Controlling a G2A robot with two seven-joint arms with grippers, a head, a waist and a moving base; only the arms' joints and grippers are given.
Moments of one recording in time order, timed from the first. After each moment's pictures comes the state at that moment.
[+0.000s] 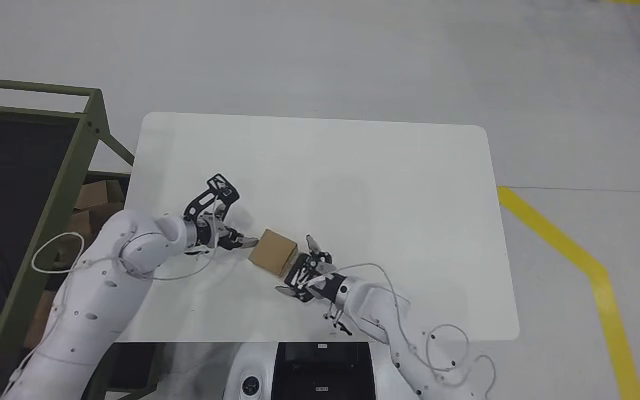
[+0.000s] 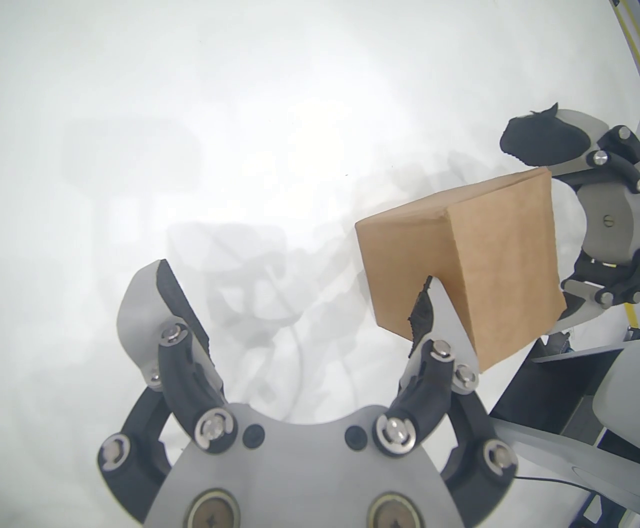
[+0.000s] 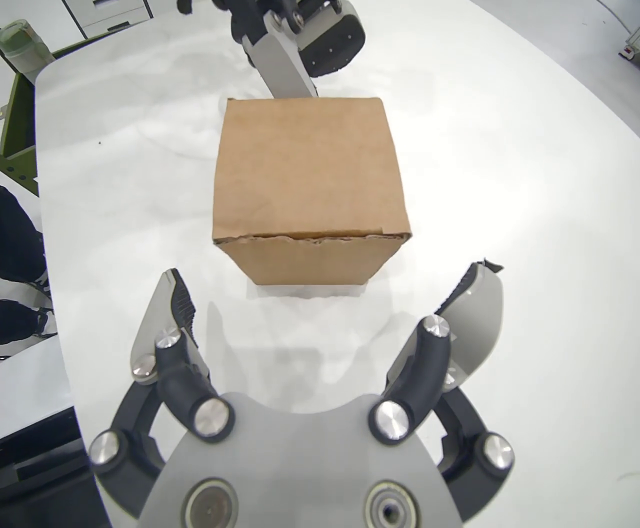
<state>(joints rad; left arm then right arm) 1.37 -0.86 -1.38 -1.68 0.71 -0.52 -0.91 -1.42 -1.46 0.91 -1.50 -1.68 -0.44 0.09</state>
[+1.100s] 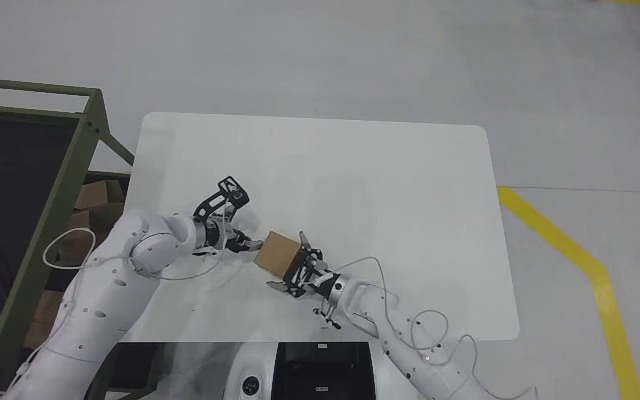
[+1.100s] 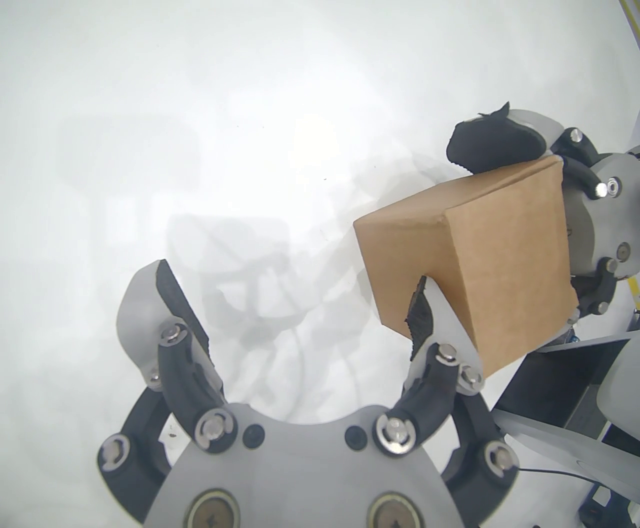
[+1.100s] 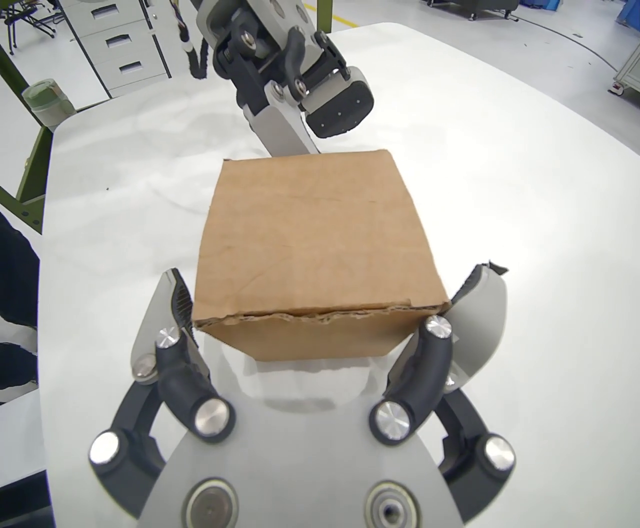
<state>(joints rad) 1.34 -0.86 -1.32 -1.69 0.73 -0.51 -0.92 -1.30 -1.47 0.82 -1.27 -1.63 -0.39 -0.18</state>
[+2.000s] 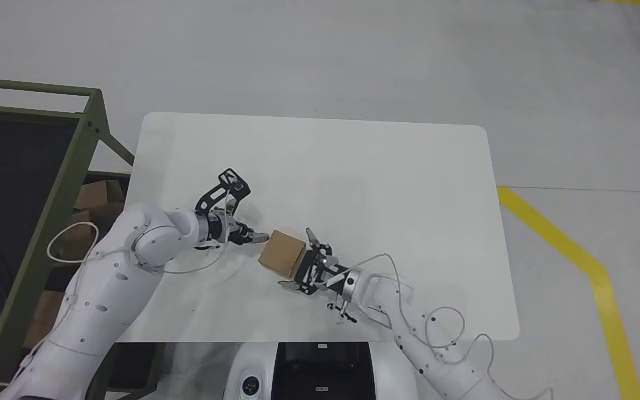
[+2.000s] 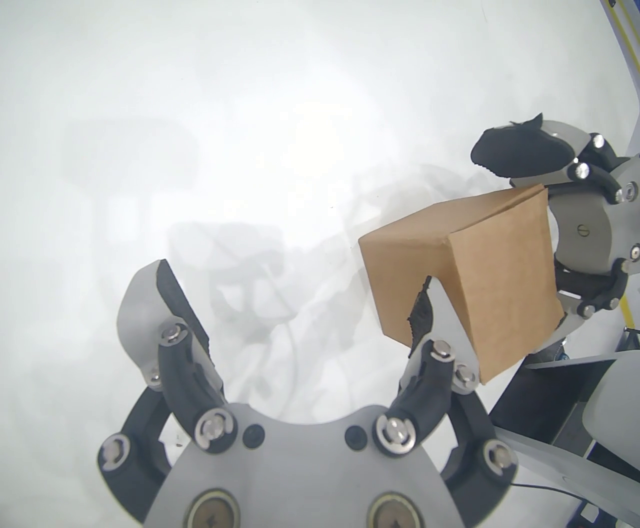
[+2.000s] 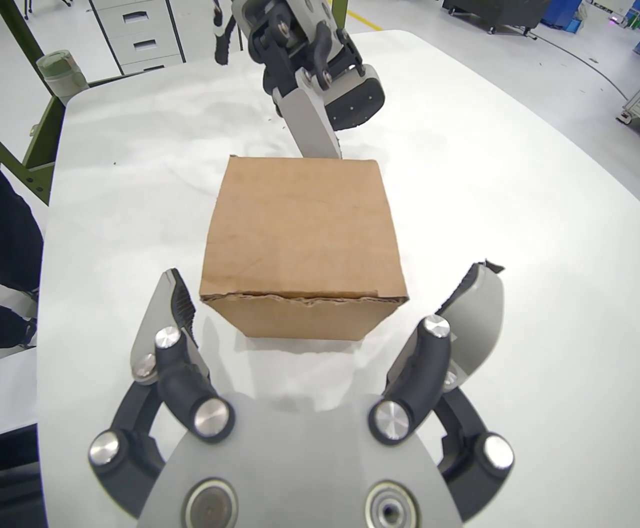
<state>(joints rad) 1.29 -0.86 -1.29 -1.67 0.70 -0.46 -0.92 -1.31 -1.42 0.87 -1.35 -1.68 -0.50 -0.16</state>
